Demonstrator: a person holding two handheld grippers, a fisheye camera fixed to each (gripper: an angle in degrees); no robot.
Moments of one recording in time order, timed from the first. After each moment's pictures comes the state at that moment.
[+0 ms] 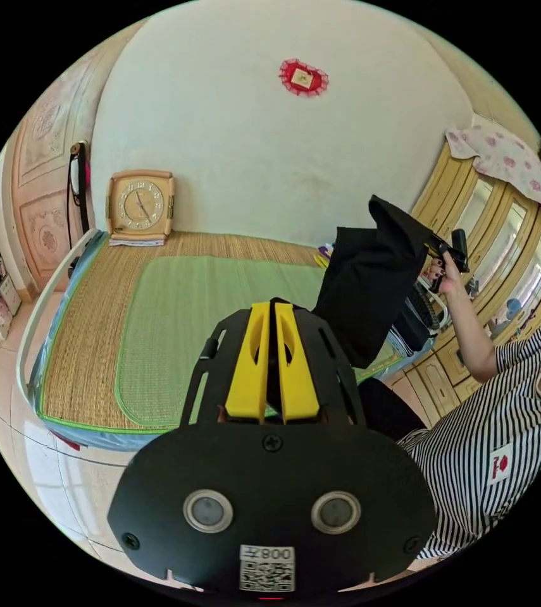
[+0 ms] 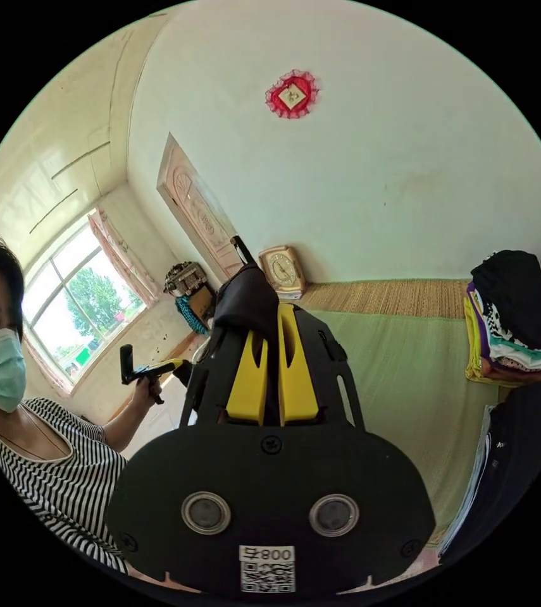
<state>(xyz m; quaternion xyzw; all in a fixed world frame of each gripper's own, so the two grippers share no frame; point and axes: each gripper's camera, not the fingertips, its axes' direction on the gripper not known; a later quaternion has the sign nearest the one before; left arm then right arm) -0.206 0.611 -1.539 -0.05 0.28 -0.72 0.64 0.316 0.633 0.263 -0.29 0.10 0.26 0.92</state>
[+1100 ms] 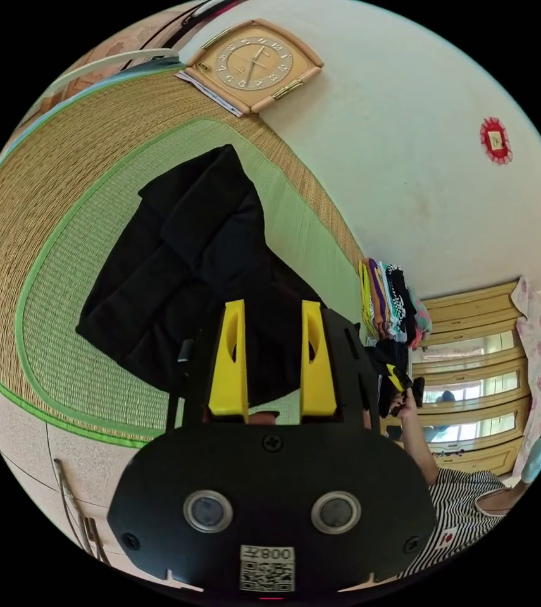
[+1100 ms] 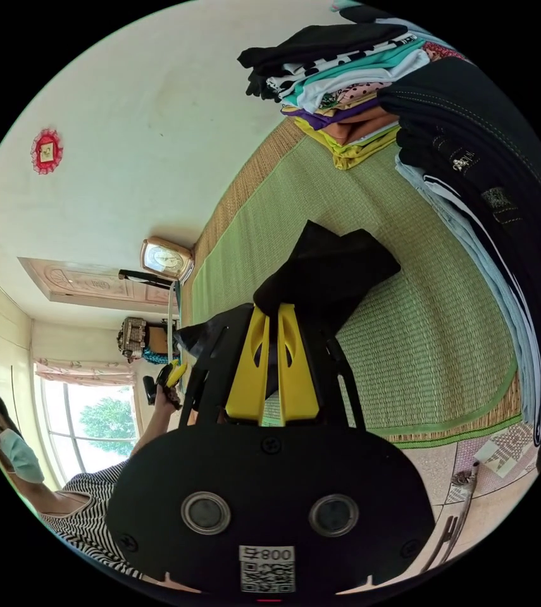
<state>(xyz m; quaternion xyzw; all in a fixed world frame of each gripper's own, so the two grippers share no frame) -0.011 0.805 -1.264 -0.15 0.39 -0.84 0.34 0.503 0.949 0.010 -0.34 0.25 0.57 0.71</state>
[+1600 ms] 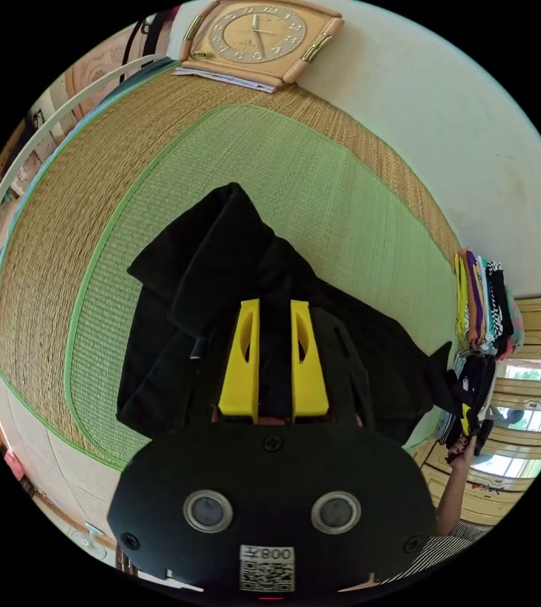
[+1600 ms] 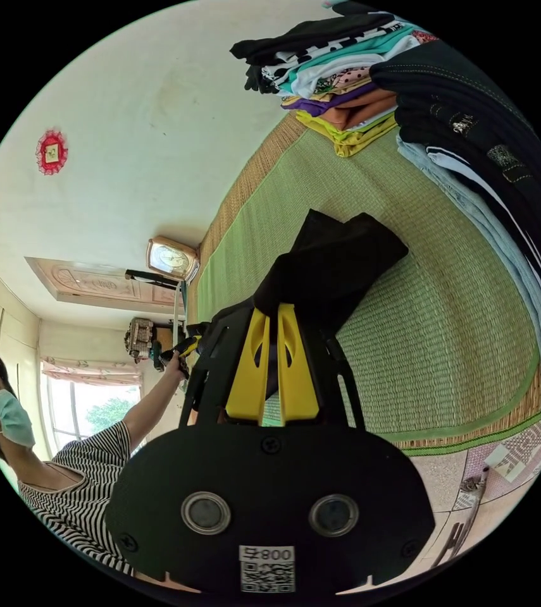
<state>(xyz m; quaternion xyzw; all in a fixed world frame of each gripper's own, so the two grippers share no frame) 0.004 0.809 -1.117 -0.35 0.36 -0.76 0.41 0.507 1.000 0.010 -0.32 0.24 0.58 0.71</state>
